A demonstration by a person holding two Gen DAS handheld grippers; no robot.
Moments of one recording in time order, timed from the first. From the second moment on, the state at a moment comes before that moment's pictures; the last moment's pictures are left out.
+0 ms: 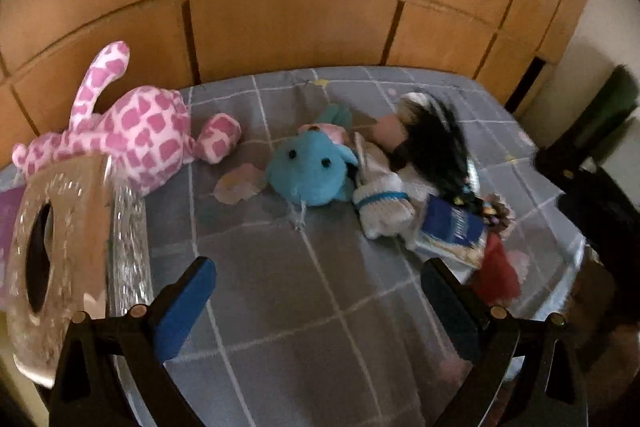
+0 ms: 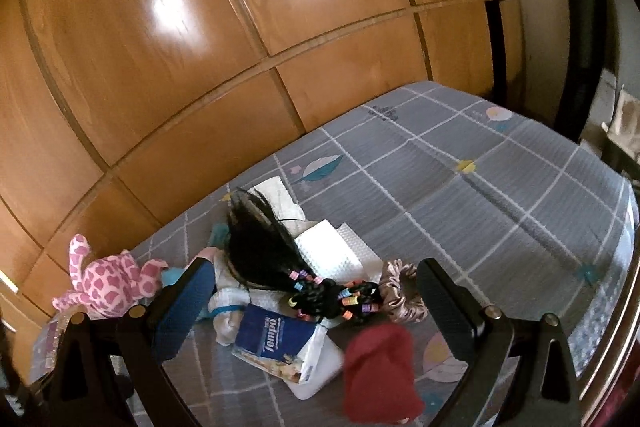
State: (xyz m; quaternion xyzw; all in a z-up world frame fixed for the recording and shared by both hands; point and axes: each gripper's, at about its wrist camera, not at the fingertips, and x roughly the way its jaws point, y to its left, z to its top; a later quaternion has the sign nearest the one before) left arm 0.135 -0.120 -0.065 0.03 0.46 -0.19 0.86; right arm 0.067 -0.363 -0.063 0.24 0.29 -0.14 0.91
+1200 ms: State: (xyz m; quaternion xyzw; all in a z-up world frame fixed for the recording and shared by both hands) left arm 0.247 -0.150 -0.090 0.09 0.48 -0.19 0.85; right arm 0.078 -0.378 -0.087 0.31 0.35 -0.12 0.88
